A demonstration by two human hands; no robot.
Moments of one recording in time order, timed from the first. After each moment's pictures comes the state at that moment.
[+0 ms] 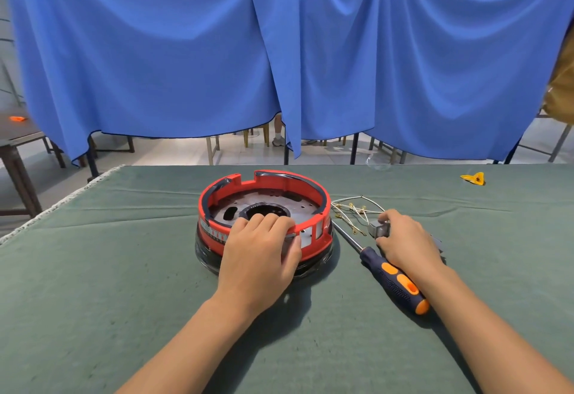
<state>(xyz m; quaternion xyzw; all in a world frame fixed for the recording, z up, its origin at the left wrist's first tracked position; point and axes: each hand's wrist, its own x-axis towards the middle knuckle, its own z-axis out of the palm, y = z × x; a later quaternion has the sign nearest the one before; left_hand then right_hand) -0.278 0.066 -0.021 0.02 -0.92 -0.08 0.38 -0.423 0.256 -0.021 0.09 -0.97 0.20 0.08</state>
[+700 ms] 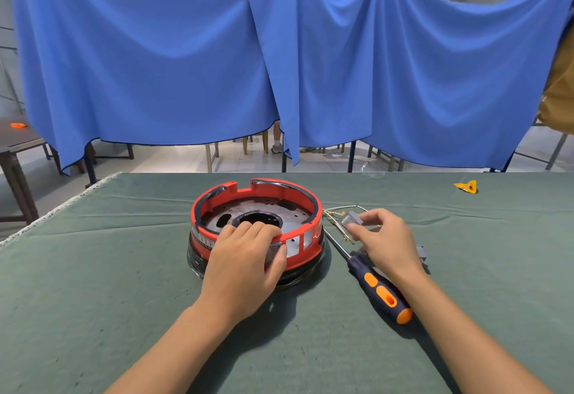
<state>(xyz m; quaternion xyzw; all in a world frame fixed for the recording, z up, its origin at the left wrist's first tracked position) -0.271 0.059 -0.020 0.01 -0.93 -0.07 0.37 -0.408 0.244 -0.012 0.14 -0.84 0.52 0.09</state>
